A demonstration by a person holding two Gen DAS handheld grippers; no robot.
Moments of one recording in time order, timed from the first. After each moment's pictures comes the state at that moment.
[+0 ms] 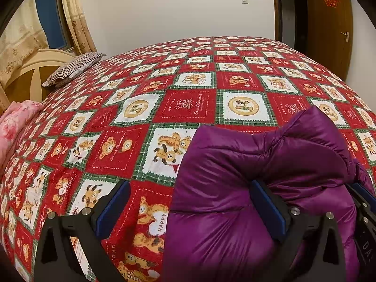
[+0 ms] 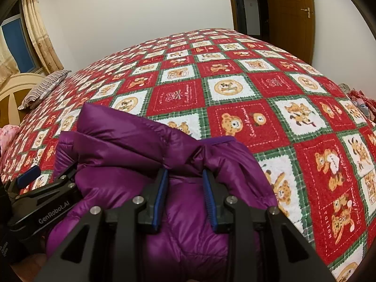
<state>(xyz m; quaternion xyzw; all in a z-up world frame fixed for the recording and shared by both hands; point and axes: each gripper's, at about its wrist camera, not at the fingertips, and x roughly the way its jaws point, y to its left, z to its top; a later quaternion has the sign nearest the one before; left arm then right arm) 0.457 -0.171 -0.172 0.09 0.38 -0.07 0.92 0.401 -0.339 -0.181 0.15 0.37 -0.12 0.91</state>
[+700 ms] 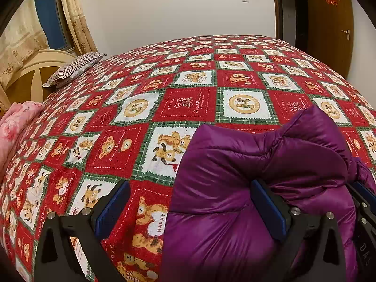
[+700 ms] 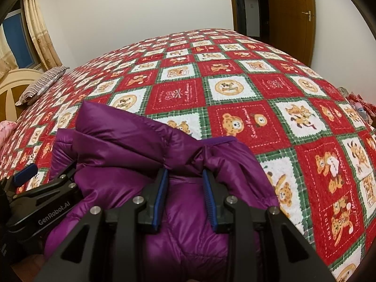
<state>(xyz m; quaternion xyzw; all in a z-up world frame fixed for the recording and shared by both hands) 0.458 -0.174 -0.174 0.09 0.38 -0.06 0.92 0.404 -0.339 -0.184 0.14 0.38 -0.12 0.91</state>
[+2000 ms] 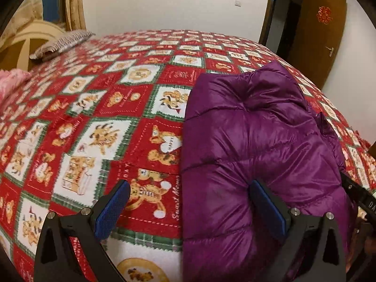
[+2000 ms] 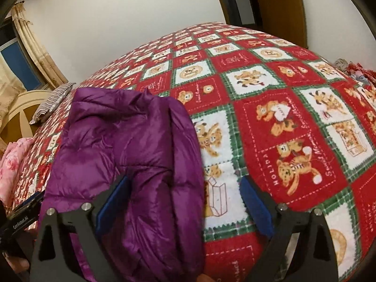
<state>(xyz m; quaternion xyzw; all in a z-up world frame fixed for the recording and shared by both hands) 0.385 -0.115 -0.172 0.00 0.42 -0.14 0.90 0.312 -0.400 -0.197 0.22 0.36 -0.09 0.90</state>
